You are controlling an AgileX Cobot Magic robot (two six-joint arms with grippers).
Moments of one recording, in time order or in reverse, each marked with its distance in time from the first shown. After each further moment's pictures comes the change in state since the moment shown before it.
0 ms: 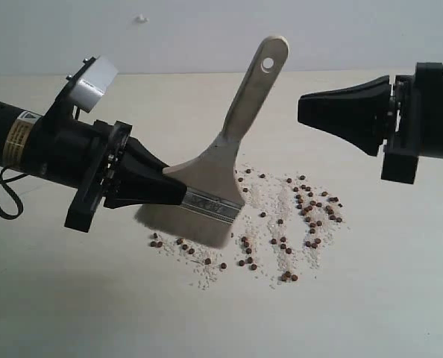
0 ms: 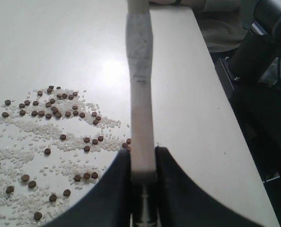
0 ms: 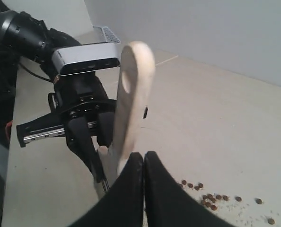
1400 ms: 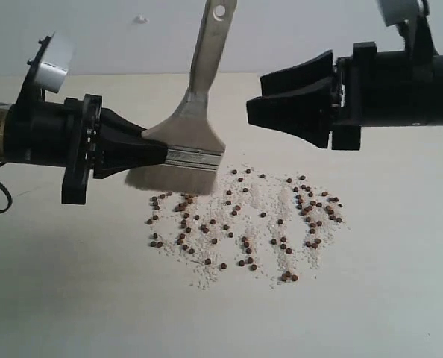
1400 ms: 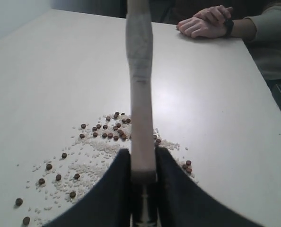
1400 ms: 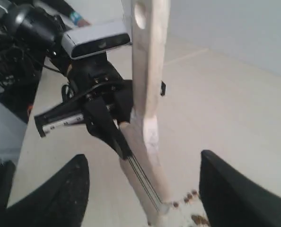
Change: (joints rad) left arm 0.099 0.000 0.040 -0.177 0.000 0.211; right arm 0.118 0.208 -0.232 -0.085 -0.025 0.067
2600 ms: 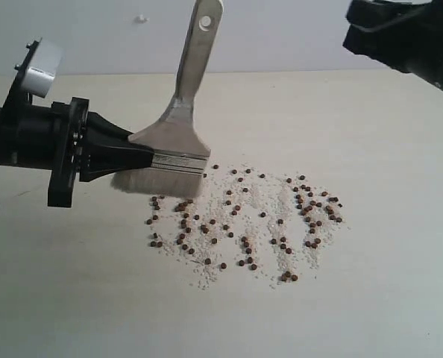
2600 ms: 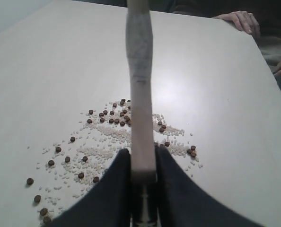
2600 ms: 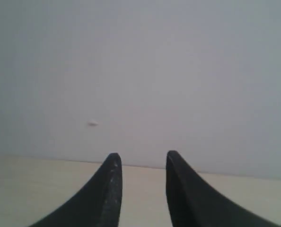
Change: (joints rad) left arm 0.052 0.000 0.008 0.044 0.000 0.008; right arm 0.040 -0.109 0.153 -2.051 -1.918 2.517
